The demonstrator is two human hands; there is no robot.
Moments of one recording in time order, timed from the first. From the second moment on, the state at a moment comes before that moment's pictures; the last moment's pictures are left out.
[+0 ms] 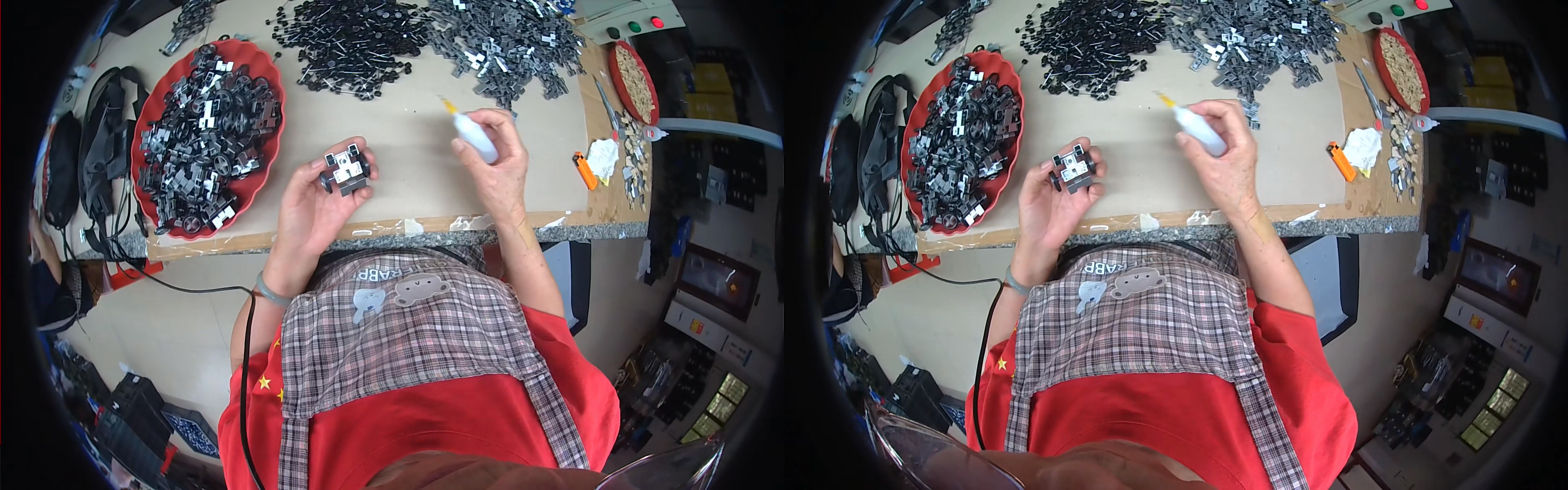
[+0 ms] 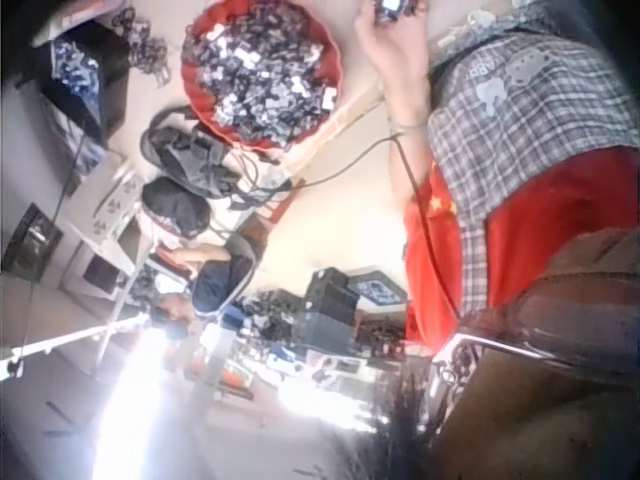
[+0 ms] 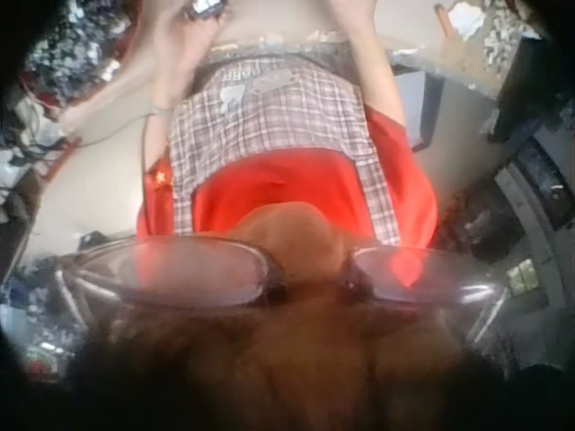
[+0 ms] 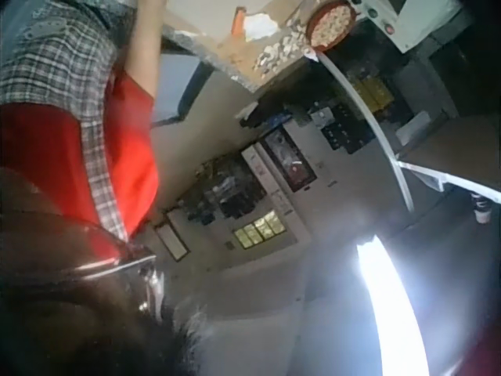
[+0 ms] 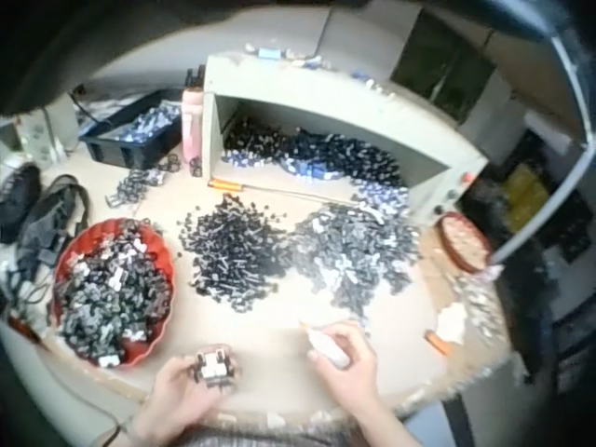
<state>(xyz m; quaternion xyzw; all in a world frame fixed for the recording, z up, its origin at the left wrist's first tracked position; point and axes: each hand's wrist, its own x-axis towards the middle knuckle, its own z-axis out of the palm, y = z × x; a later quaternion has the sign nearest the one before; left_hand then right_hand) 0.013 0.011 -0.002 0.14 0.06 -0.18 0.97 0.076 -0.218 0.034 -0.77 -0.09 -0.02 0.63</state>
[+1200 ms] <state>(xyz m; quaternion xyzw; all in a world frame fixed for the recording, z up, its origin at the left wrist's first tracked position) 0.013 0.007 -0.005 0.18 0.04 -0.16 0.97 0.093 -0.235 0.041 -0.93 -0.19 -0.05 0.32</state>
